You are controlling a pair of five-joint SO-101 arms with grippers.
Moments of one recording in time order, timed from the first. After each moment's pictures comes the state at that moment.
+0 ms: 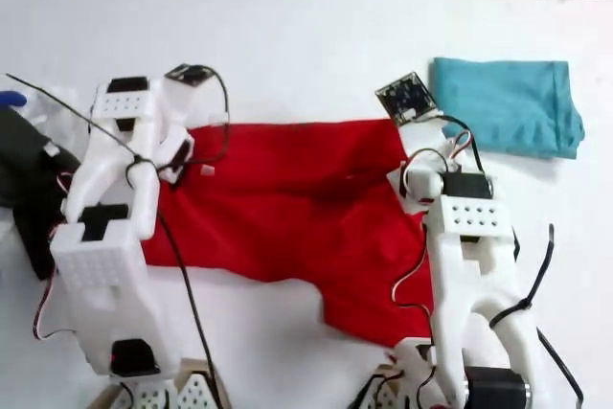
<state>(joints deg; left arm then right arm) -12.7 28.3 -7.0 82.2 -26.2 -0.8 -25.2 44.1 48.1 32.2</state>
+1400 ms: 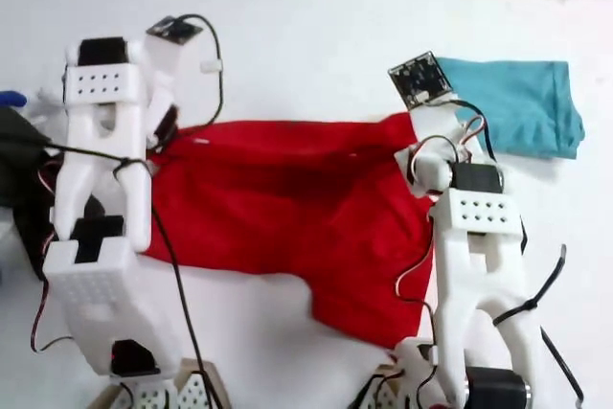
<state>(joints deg) -12.7 22.0 -23.8 97.8 -25.9 0.4 -25.4 38.8 48.2 30.4</state>
